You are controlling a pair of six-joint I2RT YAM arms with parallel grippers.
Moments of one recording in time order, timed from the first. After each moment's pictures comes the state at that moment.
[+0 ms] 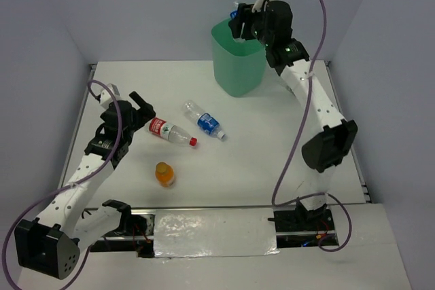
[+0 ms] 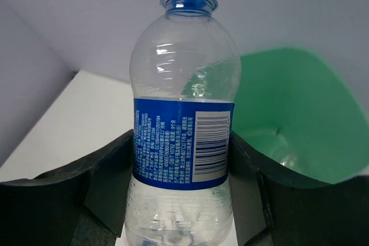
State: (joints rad) left arm -0.26 0.96 0.78 -0.25 -0.37 -0.72; right arm 0.36 1.79 1.98 -0.28 -0.08 0.19
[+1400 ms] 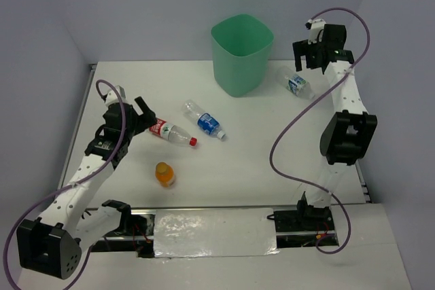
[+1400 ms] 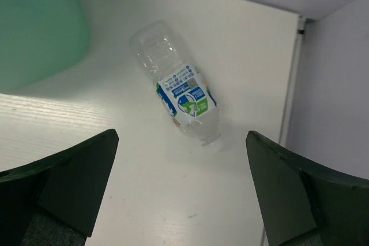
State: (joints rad) left arm -0.21 0.96 0.75 -0.27 -0.25 -0.58; right arm -0.12 1.86 1.84 -0.57 -0.12 -0.30
